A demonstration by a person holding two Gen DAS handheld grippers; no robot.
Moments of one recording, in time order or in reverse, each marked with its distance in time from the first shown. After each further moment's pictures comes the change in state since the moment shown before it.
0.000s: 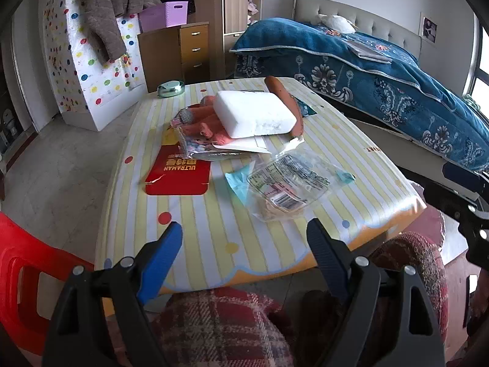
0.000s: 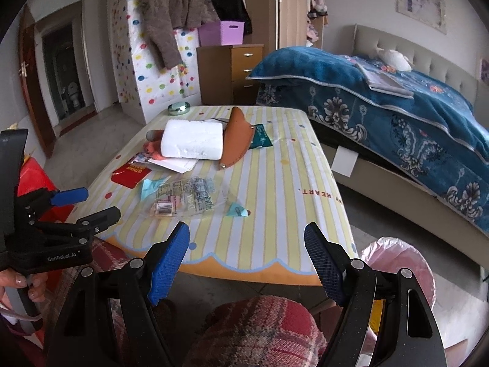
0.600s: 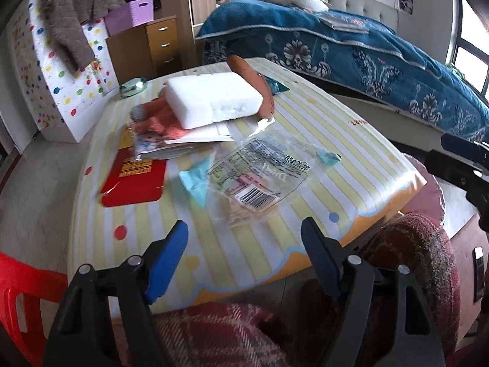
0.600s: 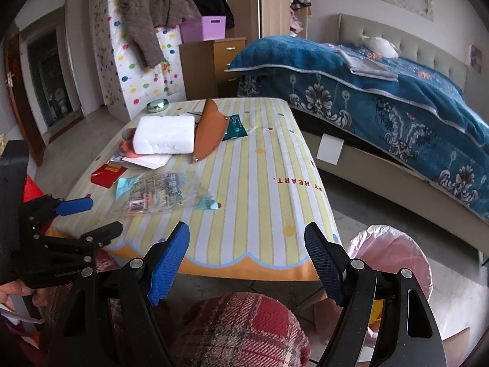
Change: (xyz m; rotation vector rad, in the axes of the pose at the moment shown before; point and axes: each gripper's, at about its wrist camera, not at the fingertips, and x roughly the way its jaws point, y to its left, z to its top) left arm 0.041 -0.029 0.004 0.127 0.065 -0.054; right arm 0.013 -0.028 -0.004 0.056 0.033 -0.034
